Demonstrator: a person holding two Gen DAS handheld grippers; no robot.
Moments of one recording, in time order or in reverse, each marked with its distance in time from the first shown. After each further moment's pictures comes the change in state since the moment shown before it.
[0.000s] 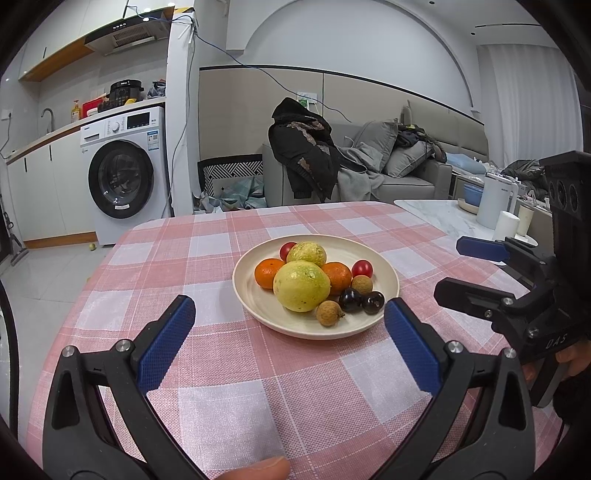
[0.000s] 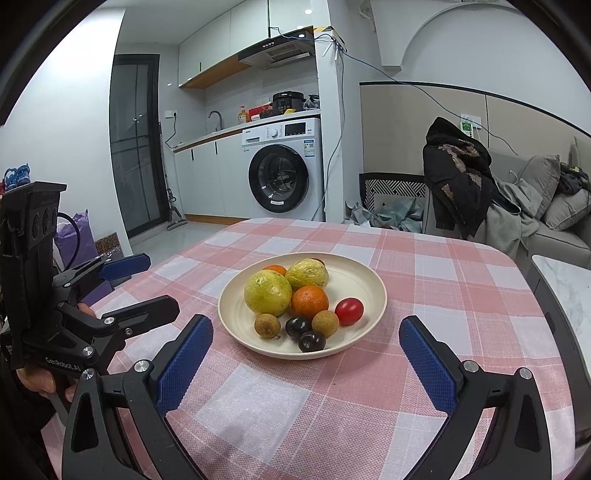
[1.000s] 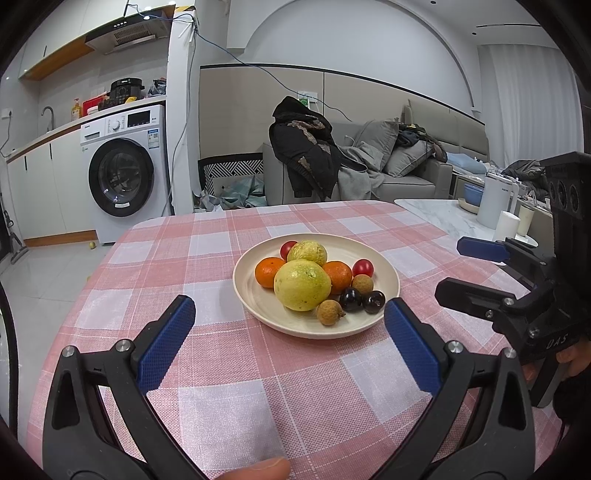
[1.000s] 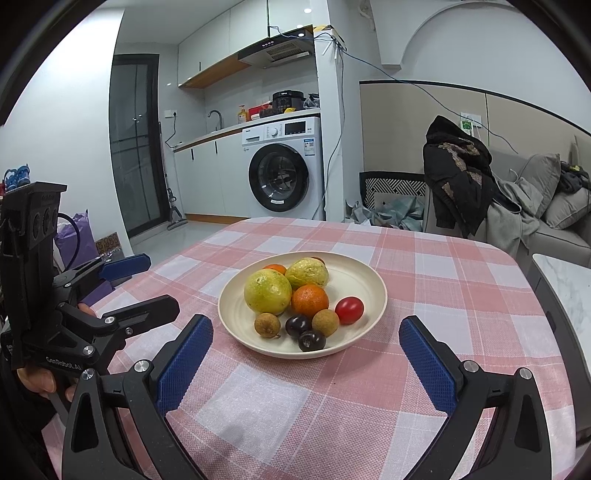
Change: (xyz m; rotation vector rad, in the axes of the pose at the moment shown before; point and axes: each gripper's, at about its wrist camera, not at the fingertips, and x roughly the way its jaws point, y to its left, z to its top) left arm 0.000 -0.001 0.000 0.001 0.000 -0.001; right arm 0.002 0.001 -0.001 0.003 0.003 0.000
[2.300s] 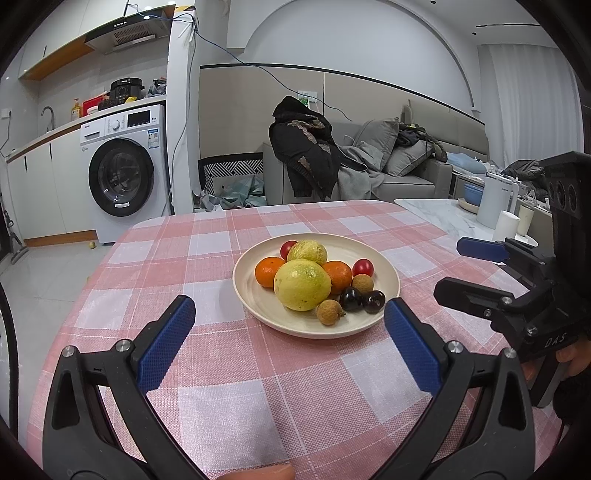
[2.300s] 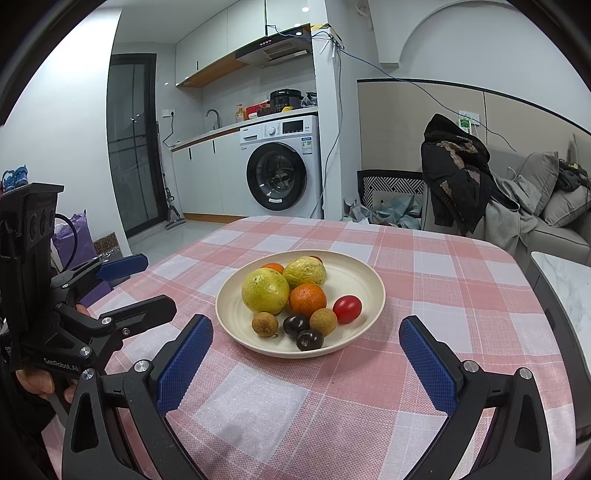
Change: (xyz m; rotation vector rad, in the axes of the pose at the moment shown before) left arm -0.001 0.000 0.000 0.000 0.000 0.000; right arm -0.001 -0.003 0.000 0.009 0.004 -0.003
